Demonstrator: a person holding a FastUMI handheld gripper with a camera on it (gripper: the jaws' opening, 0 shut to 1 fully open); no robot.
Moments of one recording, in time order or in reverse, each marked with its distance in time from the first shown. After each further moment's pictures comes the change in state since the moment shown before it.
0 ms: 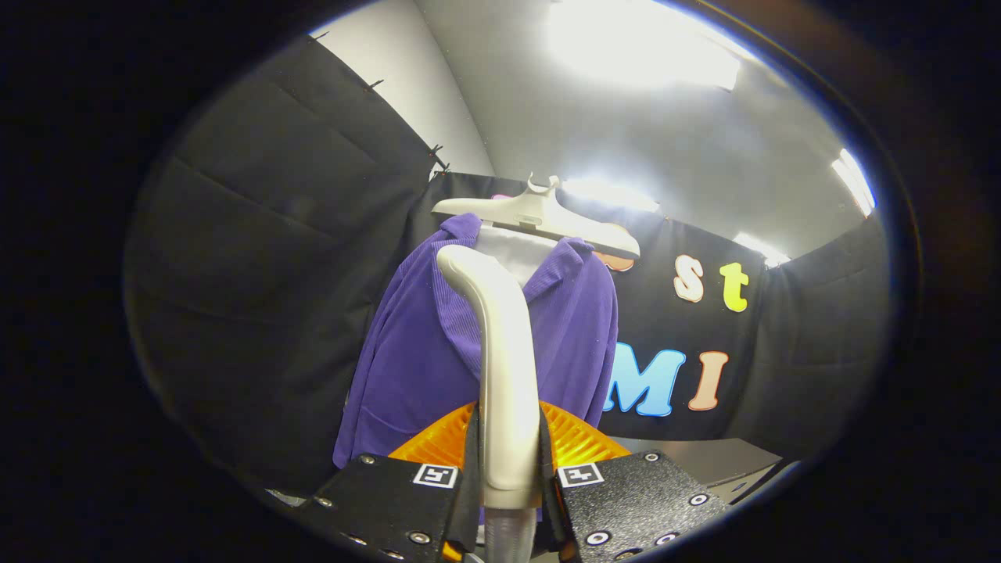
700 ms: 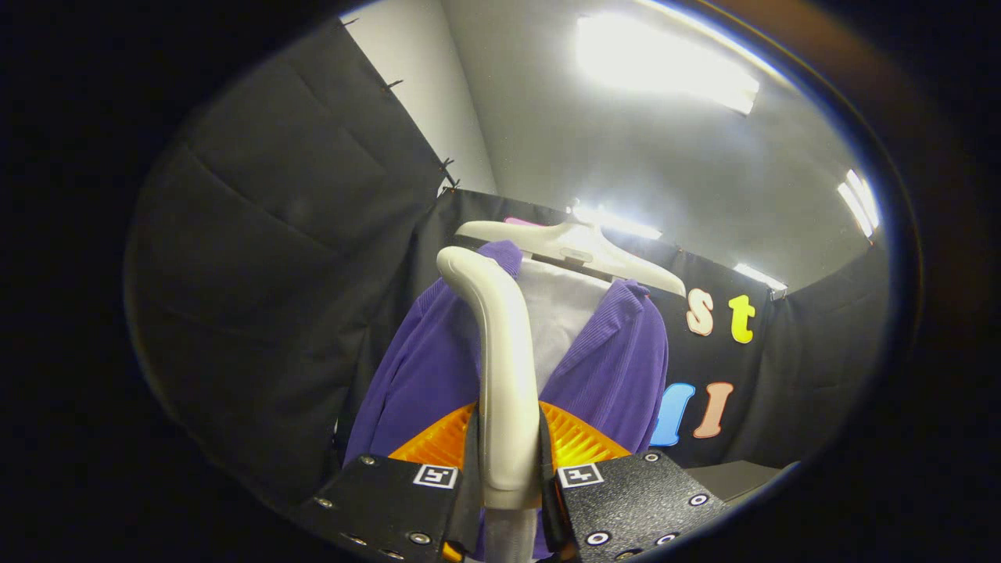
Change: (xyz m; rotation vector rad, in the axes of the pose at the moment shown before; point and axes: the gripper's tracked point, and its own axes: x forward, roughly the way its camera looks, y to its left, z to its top) arm 0.057 0.066 0.012 -0.087 -0.053 -0.011
